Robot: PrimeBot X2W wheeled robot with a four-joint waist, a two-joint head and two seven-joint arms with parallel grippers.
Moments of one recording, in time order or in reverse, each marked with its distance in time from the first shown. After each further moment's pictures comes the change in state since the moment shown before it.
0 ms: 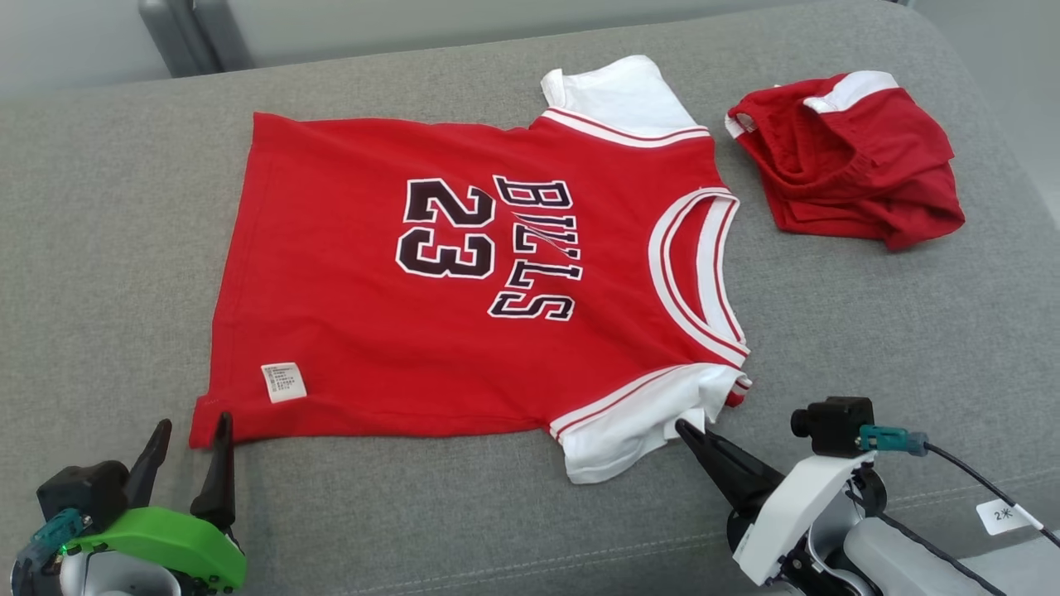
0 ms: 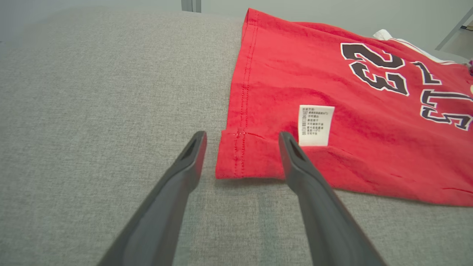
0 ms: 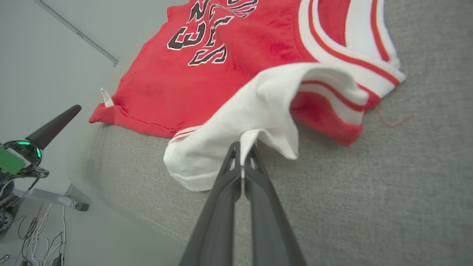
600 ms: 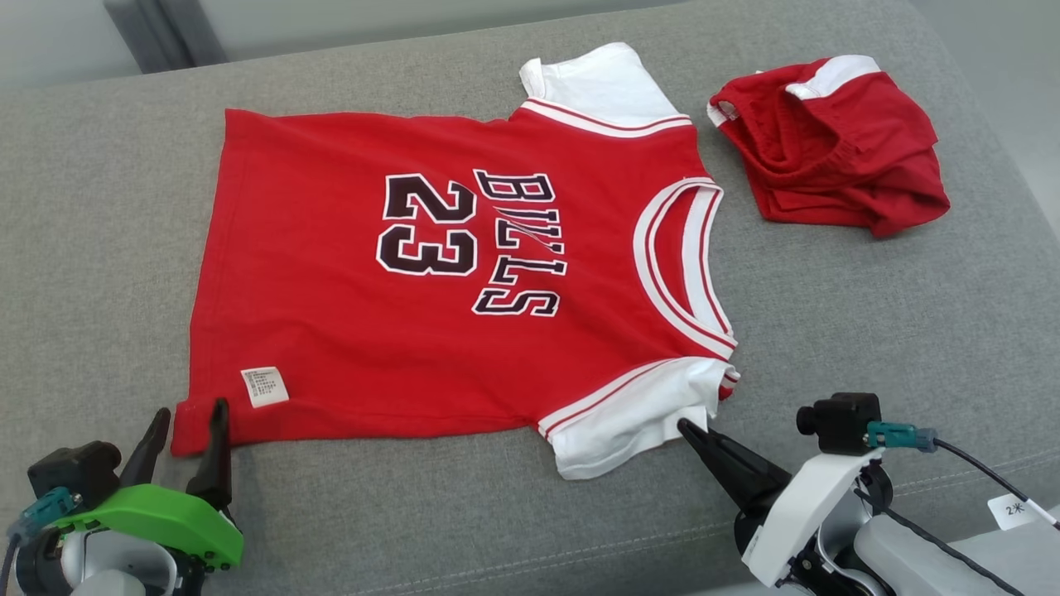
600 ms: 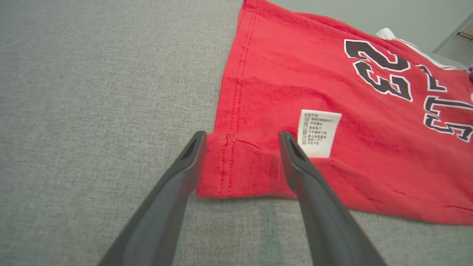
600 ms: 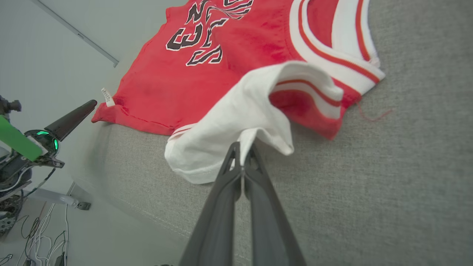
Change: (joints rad) left arm -0.053 -0.015 0.008 0.064 -0.060 -0.026 0.026; right arm 0.000 -0.045 0.020 -0.060 0.025 0.000 0.010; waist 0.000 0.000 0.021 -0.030
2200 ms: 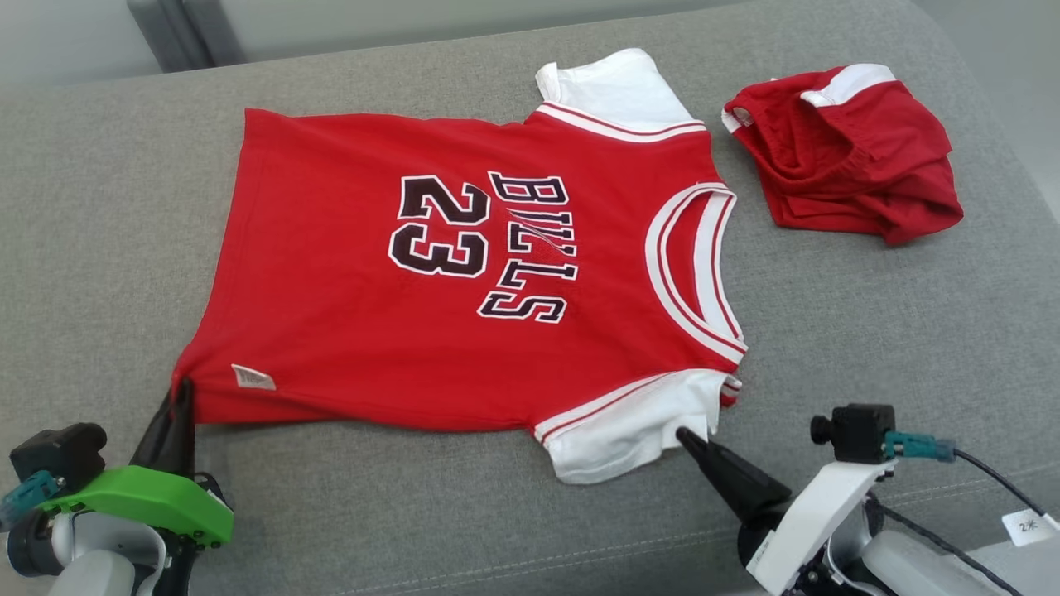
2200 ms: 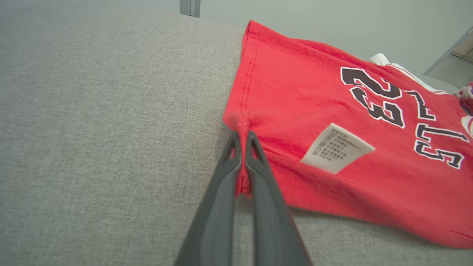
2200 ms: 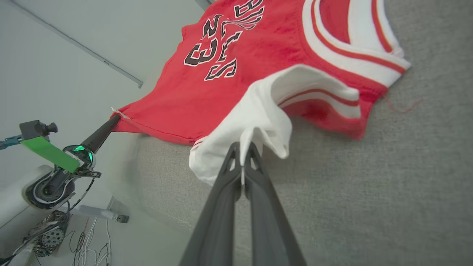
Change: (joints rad) left arm -0.054 -0.007 0.007 0.042 -0.009 -0.032 -0.019; right arm 0.027 -0.022 -0.007 -0.074 0.139 0.000 -0.004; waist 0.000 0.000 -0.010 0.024
